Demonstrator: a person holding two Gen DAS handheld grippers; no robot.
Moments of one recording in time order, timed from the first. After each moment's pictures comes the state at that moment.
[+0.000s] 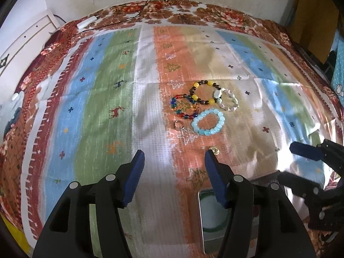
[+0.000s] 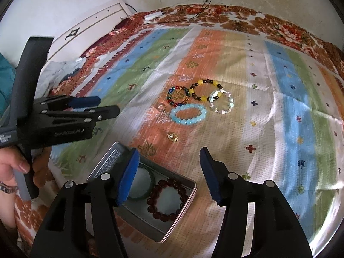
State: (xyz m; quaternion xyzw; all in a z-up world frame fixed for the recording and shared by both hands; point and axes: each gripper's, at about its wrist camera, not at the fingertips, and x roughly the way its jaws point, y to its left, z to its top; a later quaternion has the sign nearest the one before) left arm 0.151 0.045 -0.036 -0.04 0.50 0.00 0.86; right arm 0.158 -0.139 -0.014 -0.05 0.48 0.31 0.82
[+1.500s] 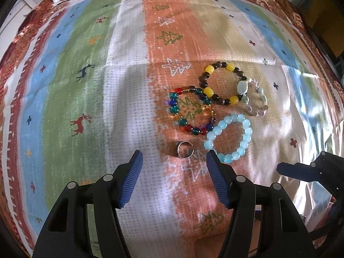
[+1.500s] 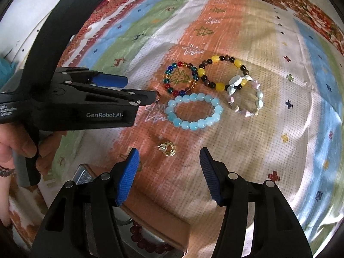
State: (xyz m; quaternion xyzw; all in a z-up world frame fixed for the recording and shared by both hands) left arm 0.259 0.050 -0.111 -0.05 0.60 -0.03 0.79; right arm 0.236 -0.082 -0.076 -0.10 0.58 0.33 0.74
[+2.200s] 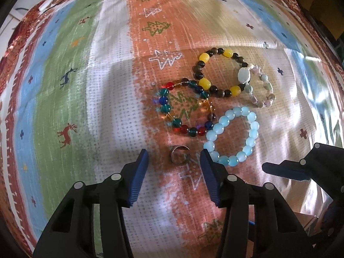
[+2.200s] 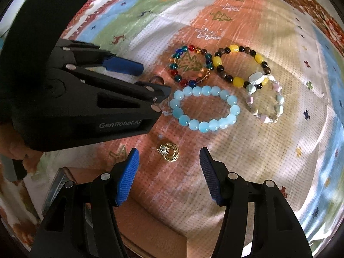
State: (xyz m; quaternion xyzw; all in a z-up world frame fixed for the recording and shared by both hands) left arm 0.272 0.035 -0.131 0.00 0.62 -0.04 0.78; right arm 0.249 -0.048 -0.109 -0.16 0.60 0.34 0.70
